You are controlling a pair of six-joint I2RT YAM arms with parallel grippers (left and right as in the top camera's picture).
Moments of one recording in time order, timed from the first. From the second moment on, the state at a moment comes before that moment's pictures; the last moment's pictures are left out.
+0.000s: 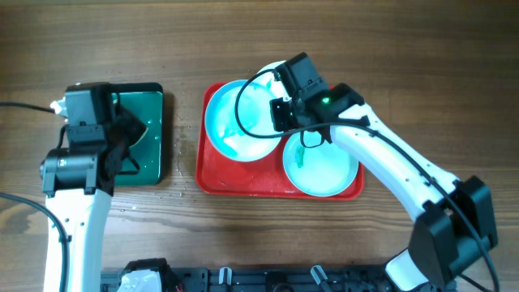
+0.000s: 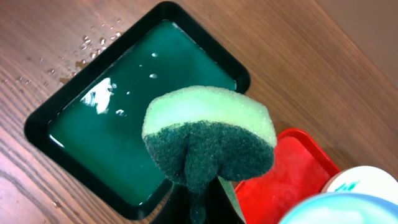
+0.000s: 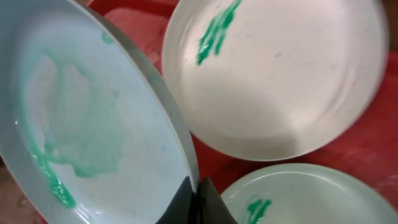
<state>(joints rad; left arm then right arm) 0.06 1.14 1.12 -0.90 -0.18 -0.69 0.58 1.72 1.36 -0.71 0.02 0.33</state>
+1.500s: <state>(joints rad) 0.08 1.17 1.12 -0.91 -0.15 -0.69 1.06 1.68 1.37 -0.37 1.05 -0.55</state>
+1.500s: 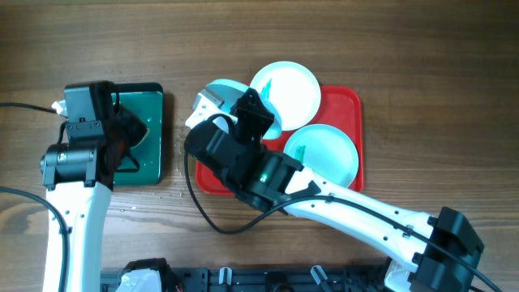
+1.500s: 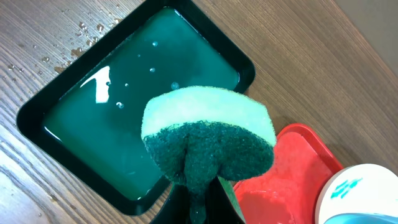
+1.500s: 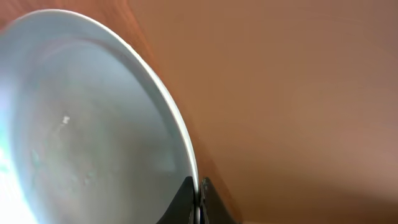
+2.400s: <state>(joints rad) 0.08 1.17 1.12 -0.91 -0.15 -0.69 1.15 1.64 1.37 -0.20 1.08 -1.09</state>
